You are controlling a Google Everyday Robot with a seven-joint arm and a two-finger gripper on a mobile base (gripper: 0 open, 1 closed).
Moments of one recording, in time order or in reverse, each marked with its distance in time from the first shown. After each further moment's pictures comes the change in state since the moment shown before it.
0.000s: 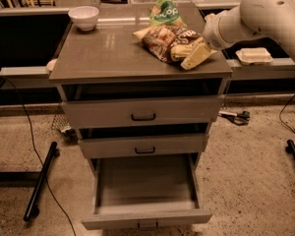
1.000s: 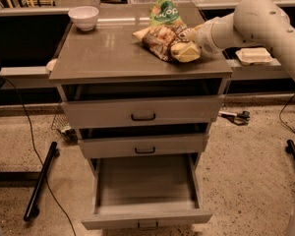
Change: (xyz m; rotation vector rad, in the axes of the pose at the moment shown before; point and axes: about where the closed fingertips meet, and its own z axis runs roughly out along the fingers) arm -0.013 0.012 0.028 -0.036 -0.100 0.035
